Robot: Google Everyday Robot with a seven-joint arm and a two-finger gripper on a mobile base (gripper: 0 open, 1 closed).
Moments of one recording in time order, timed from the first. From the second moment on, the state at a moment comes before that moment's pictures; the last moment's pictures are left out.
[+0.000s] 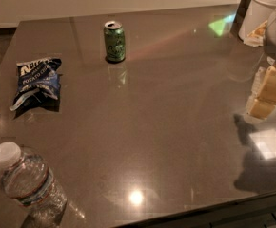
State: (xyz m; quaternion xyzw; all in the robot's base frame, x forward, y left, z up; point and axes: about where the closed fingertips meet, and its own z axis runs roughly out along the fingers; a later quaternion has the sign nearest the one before) arm 0.438 -0.217 0.976 -0.60 0.78 -0.03 0.16
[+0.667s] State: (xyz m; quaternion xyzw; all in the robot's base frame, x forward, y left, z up) arm 0.448 -0.182 0.978 -0.62 0.76 -0.01 0.19
